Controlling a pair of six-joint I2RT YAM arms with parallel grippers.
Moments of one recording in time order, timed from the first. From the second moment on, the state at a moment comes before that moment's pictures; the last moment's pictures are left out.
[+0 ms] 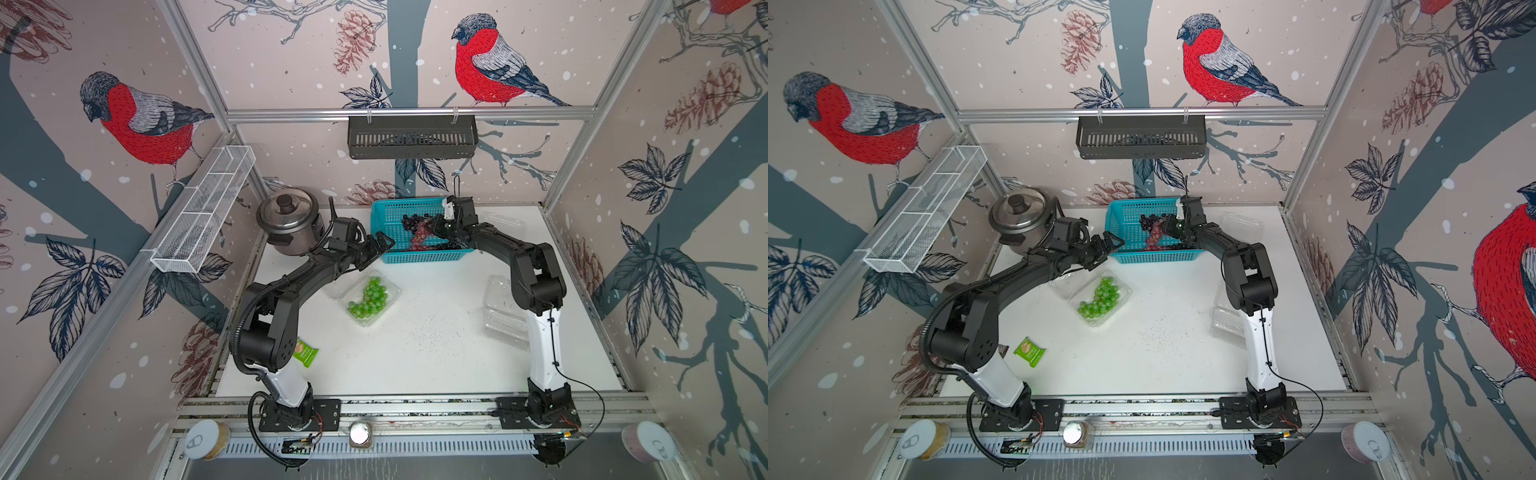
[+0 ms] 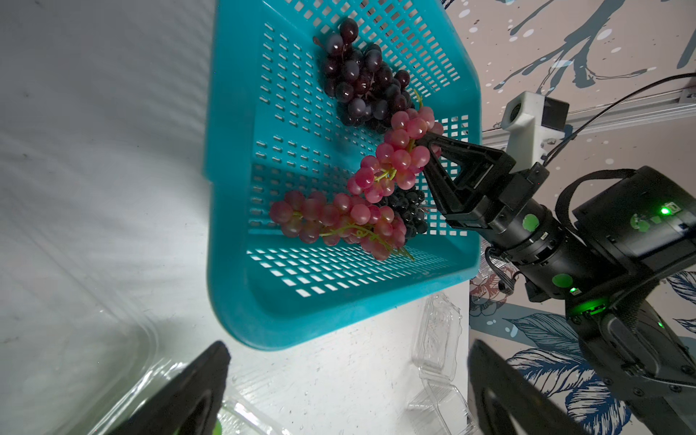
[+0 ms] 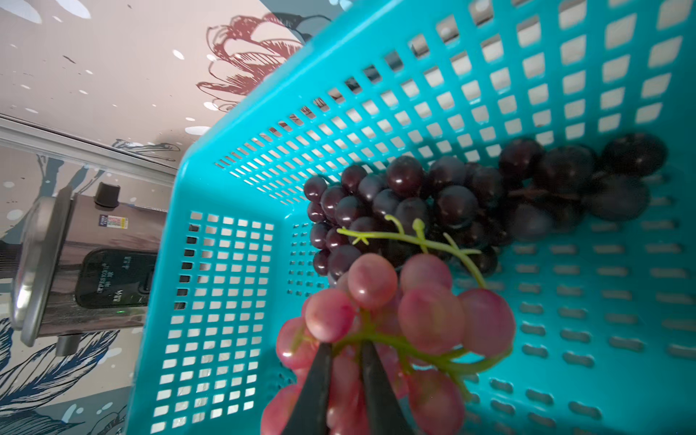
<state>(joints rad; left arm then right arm) -0.31 1.70 1.14 -0.11 0.47 -0.83 0.34 2.25 1.70 -0.05 -0.42 0.63</state>
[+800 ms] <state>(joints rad) -0.26 1.52 1.08 -0.16 0.47 -0.80 0.42 1.95 1.61 -0.10 -0.39 0.59</state>
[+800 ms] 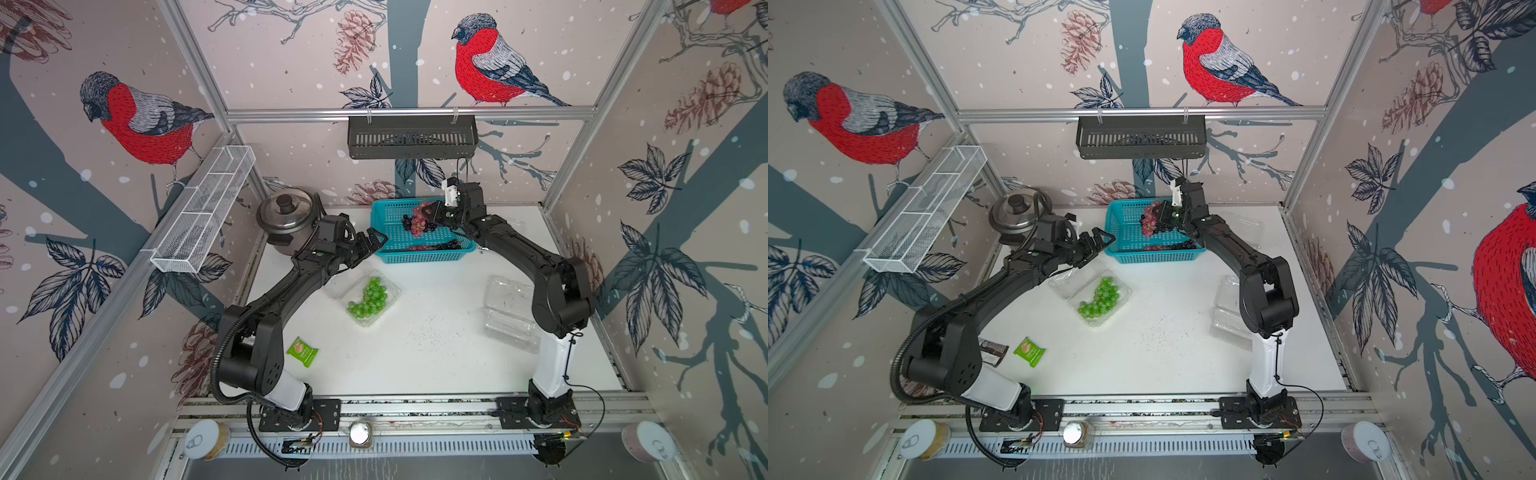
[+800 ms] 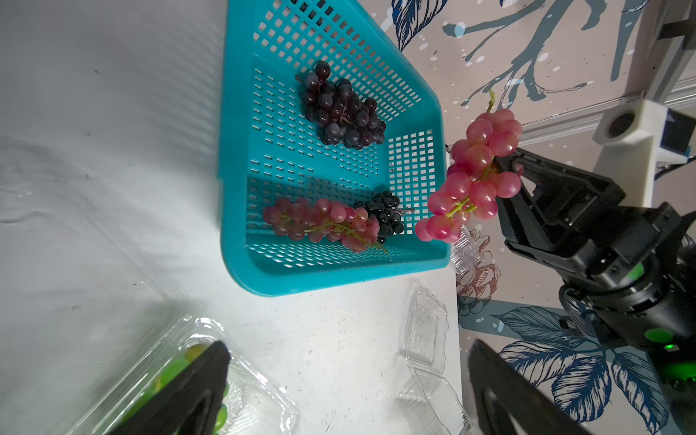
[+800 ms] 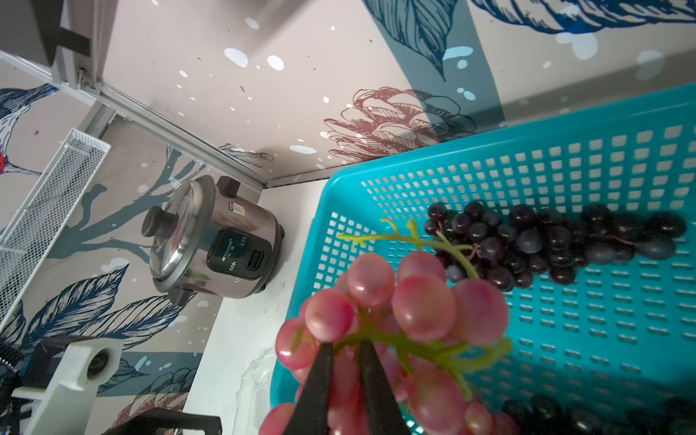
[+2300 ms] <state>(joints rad) 0.06 1.12 0.54 -0.08 0.73 -0.93 0.97 2.03 1.35 0.01 -0.18 0.76</state>
